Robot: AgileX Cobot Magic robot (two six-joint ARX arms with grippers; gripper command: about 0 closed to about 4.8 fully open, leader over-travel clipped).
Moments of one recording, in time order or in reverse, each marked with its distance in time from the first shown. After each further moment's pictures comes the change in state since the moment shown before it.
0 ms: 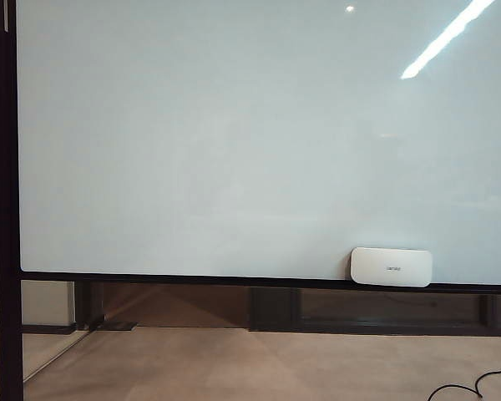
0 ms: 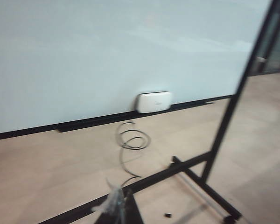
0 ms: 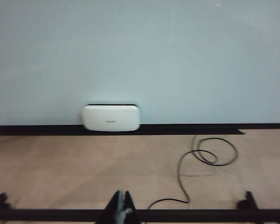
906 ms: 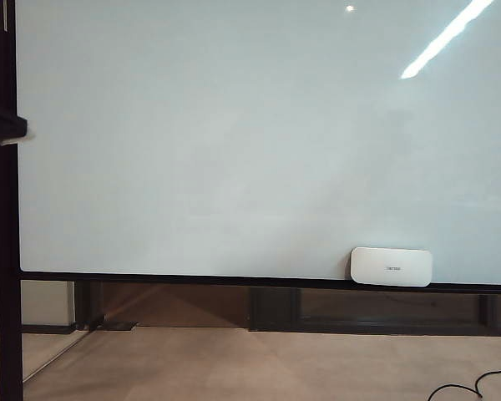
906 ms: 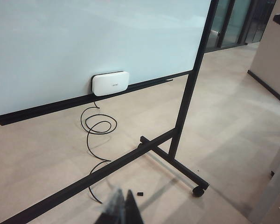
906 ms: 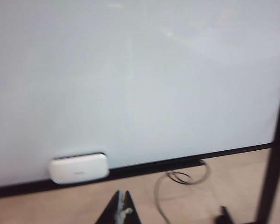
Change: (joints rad) left arm -0.287 0.166 0.000 0.085 -0.119 0.056; right arm -0.006 0.198 0.219 0.045 0.165 0.040
